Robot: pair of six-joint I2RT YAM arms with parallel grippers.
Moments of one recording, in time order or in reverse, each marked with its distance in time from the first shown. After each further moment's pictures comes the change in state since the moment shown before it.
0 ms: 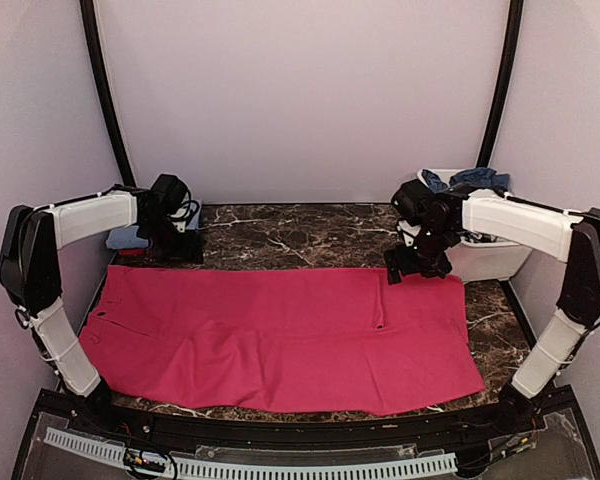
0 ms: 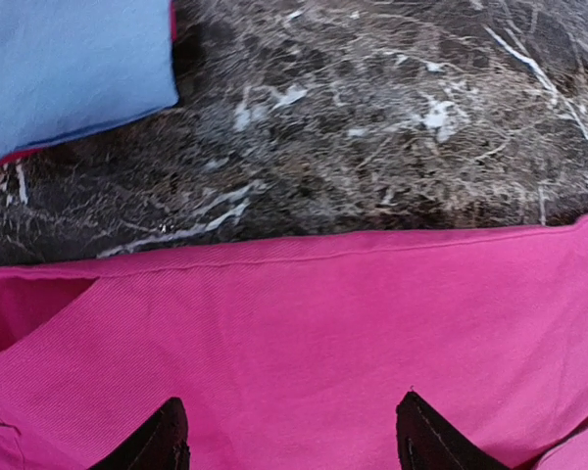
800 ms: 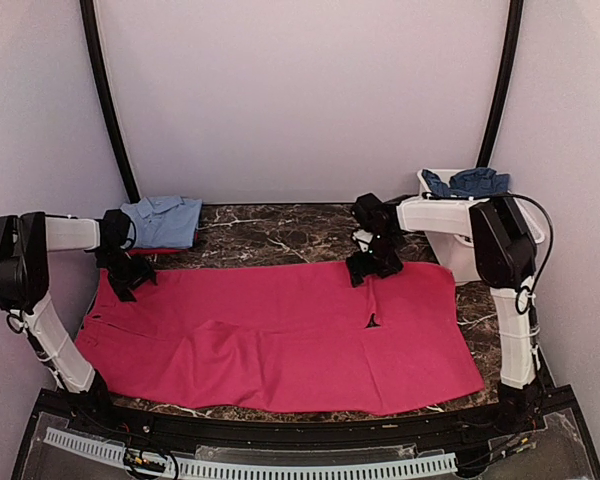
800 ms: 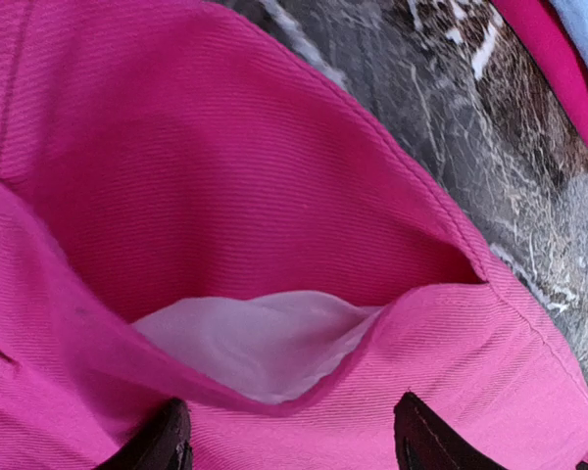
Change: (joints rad) left arm 0.381 -0.013 -0.297 0.145 0.093 -0.424; right arm -0.022 0.571 0.340 0.169 -0.114 -0.201
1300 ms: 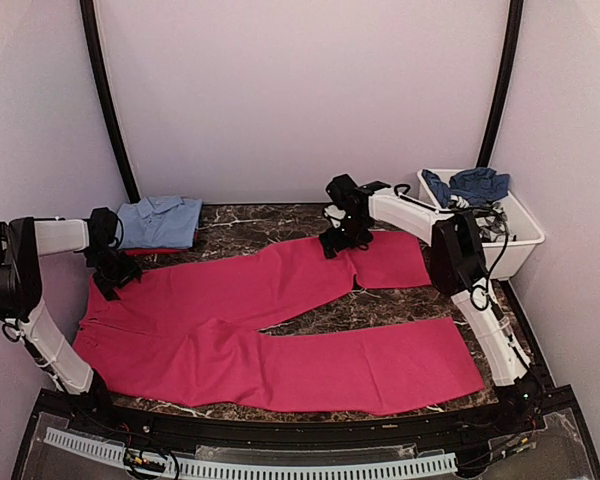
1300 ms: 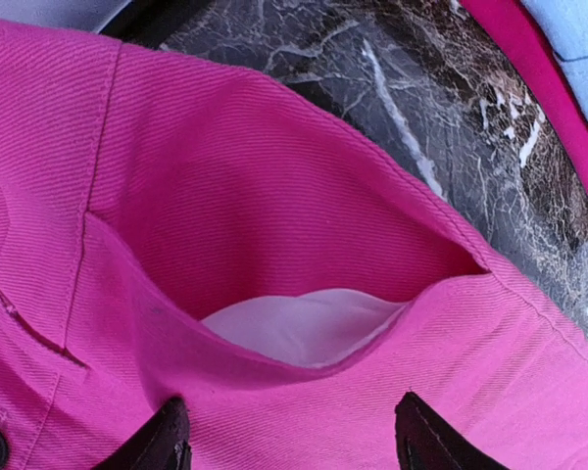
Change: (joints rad) left arm 0.080 -0.075 -0.024 -0.017 -0.110 -0.026; right arm 0.005 0.415 0.702 -0.110 0.049 -0.145
